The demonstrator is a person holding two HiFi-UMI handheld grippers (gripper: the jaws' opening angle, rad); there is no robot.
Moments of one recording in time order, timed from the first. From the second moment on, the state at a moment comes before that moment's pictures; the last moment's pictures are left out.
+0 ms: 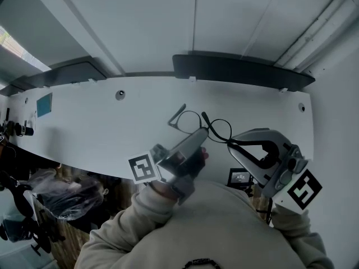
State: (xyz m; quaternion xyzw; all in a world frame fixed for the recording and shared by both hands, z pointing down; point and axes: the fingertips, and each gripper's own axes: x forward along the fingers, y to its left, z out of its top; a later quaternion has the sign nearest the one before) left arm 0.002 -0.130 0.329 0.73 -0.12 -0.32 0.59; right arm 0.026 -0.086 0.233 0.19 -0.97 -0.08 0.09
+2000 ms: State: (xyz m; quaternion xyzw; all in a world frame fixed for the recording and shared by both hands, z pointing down) left arm 0.010 -0.127 0.323 0.80 -0.15 -0.25 0.52; right arm 0.010 -0.092 0.275 0.18 -0.96 -0.06 0.20
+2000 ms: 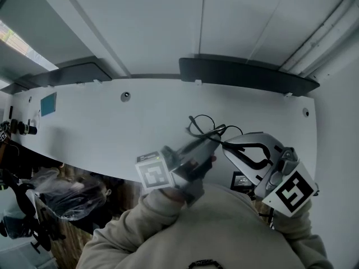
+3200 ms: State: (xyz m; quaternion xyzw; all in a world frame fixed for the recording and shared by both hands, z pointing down) left arm 0.049 -0.186 0.347 0.80 -0.09 -0.24 0.54; right arm 0.035 -0.158 0.316 0.22 -0.94 -0.05 0.25
